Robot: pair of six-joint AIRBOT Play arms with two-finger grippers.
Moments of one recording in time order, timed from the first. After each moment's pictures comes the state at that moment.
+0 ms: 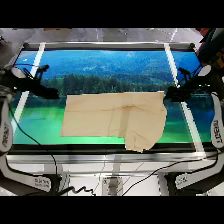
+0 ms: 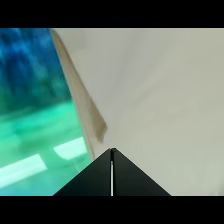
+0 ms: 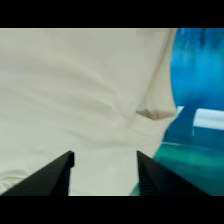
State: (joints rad) left arm 0.21 -1.65 1.59 1.14 -1.38 -1.05; right arm -0.24 -1.67 1.62 -1.23 1.49 1.36
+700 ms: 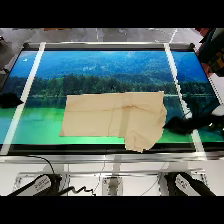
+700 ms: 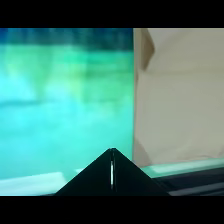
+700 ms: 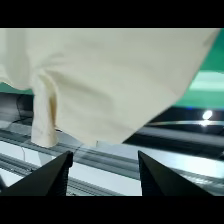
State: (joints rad) left arm 0.59 -1.20 1.32 1.09 -1.48 -0.97; right arm -0.40 -1.05 0.72 -1.00 1.44 1.29
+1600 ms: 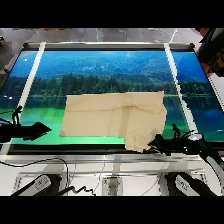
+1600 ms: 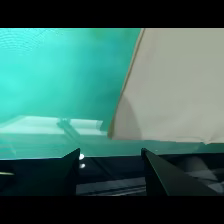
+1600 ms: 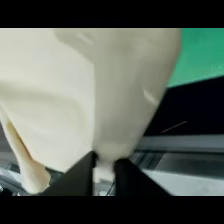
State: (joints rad) left arm 0.66 -1.17 0.69 0.95 -1.23 -0.96; right arm -0.30 -1.06 0.27 -0.75 1.04 1.34
